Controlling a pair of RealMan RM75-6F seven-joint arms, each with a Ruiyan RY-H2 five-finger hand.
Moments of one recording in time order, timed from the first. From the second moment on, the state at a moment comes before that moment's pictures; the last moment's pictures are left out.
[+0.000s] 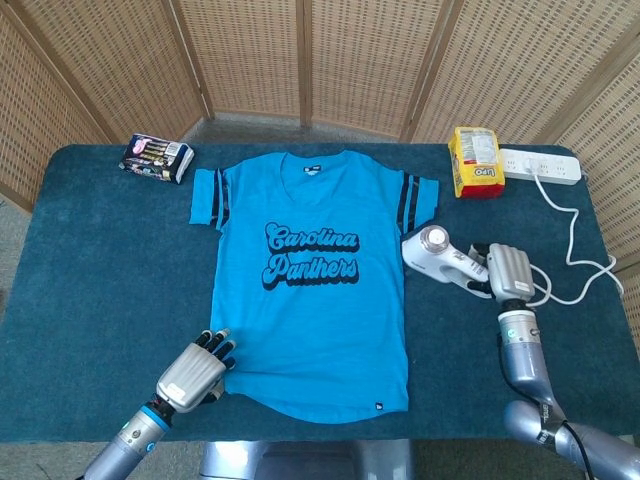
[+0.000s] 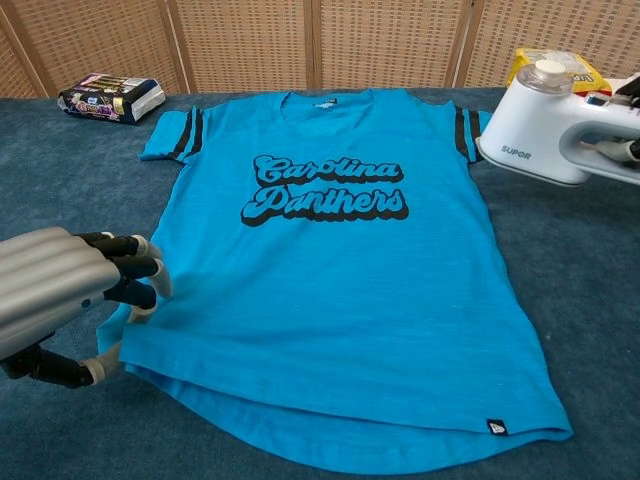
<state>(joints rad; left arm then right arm) -0.36 -1.48 0.11 -1.73 1.59 1.14 0.67 0.49 -1.47 0.31 -1.37 -1.04 1.09 -0.10</state>
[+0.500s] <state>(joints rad) -0.36 -1.47 0.11 -1.74 1.59 1.15 0.66 0.50 -1.51 0.23 -1.39 -1.07 1.08 -0.18</state>
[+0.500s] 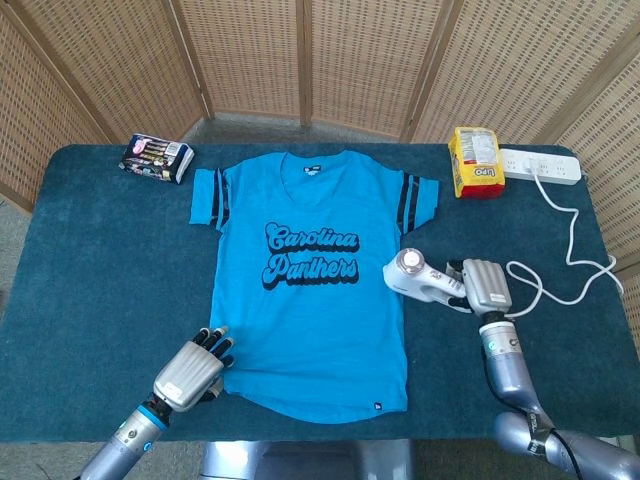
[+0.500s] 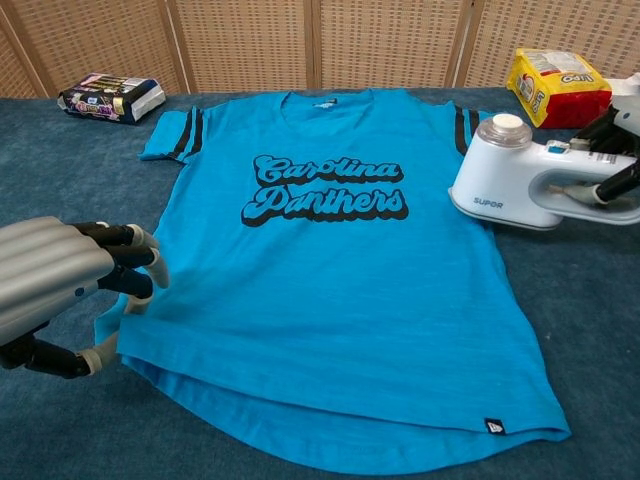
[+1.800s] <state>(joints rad) -0.37 -1.49 0.09 -1.72 1.55 1.13 0.64 0.58 -1.70 0.17 -1.44 -1.12 1.08 -0.41</state>
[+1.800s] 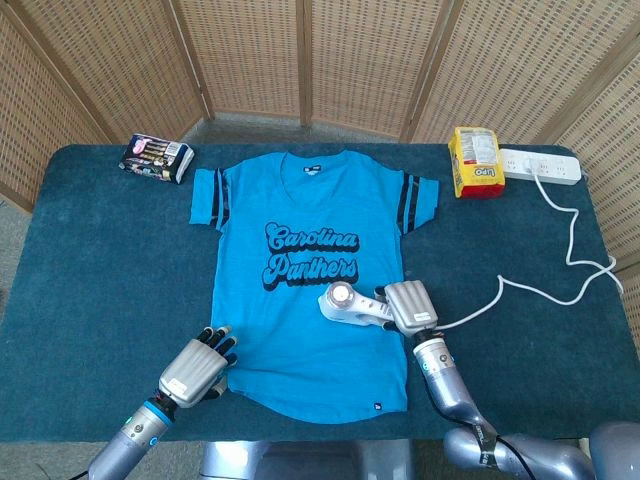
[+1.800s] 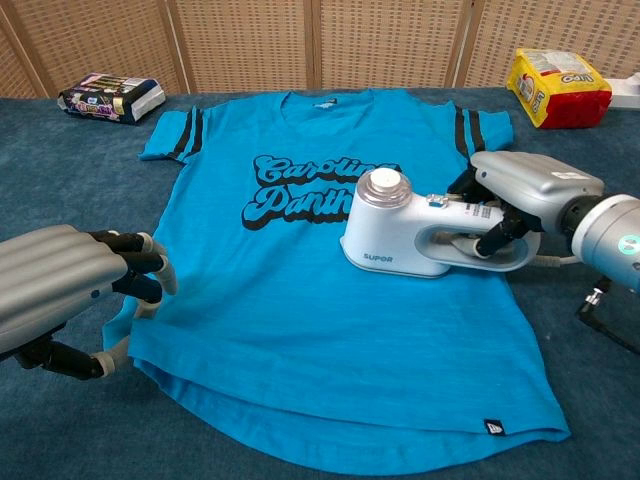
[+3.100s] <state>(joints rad) -0.38 -1.50 0.10 -1.71 1.54 1.13 0.62 0.62 -1.74 0.18 -1.45 -1.10 1.07 -0.48</state>
